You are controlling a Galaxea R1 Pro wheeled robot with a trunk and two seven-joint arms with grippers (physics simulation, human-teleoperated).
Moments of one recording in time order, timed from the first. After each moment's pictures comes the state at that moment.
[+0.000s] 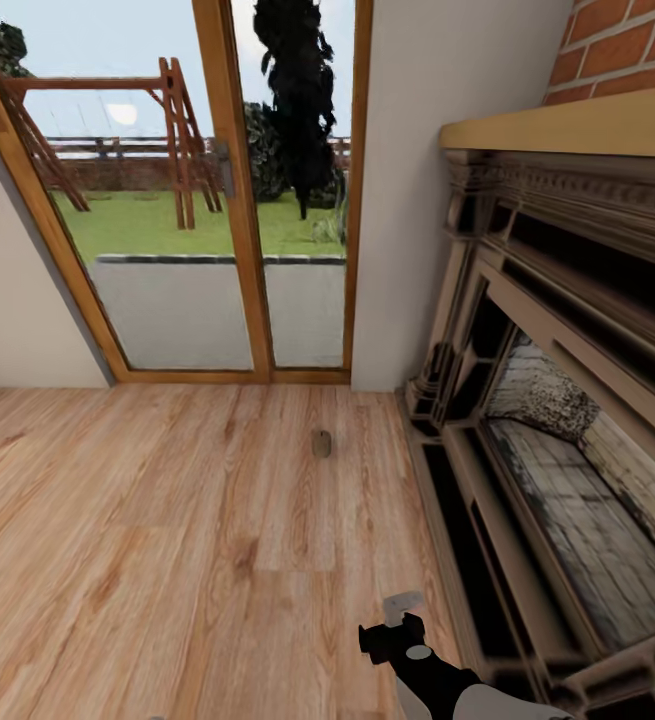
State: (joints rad) left arm -0.48 0.07 -0.04 0.05 0.49 0.08 0.24; right arm -0.63 0.17 0.41 -0.05 -0.19 -0.13 -0.12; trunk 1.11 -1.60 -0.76
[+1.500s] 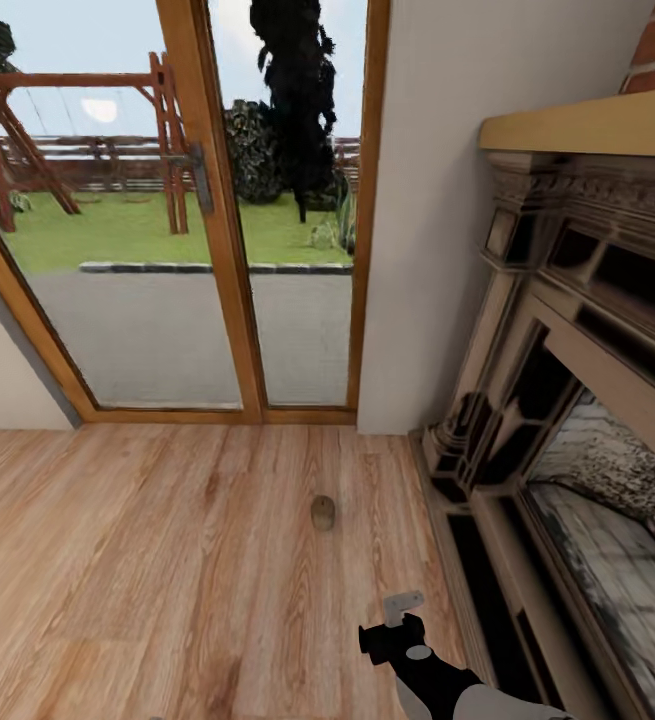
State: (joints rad) left arm -0.48 0.07 -0.04 0.05 0.49 0.08 0.24; right arm -0.63 0.17 0.41 -0.05 -0.19 -0.13 -0.12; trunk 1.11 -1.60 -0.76
